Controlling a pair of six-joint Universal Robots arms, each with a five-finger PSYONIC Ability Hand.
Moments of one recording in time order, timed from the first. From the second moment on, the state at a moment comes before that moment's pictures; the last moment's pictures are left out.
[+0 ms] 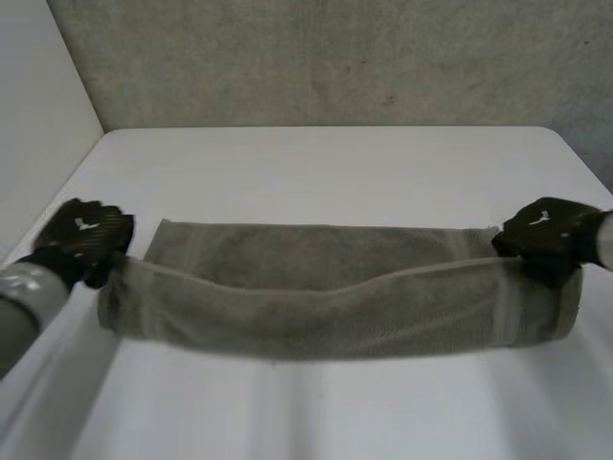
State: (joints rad) left arm 4.69 -1.72 -1.92 3.38 -1.24 3.72; right arm 1.59 -1.16 1.28 0.66 1.17 2.08; left_hand 1.21 1.22 1.22 1.22 1.03; right_hand 1.33 1.34 1.33 1.34 1.22
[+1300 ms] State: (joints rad) left arm 4.51 -1.92 -1.70 3.60 -1.49 3.33; right arm 1.57 -1.31 1.80 -0.01 1.26 2.50; left_hand 0.18 0.17 0.17 0.17 0.03; right_hand 0.50 0.50 0.50 0.49 0.33
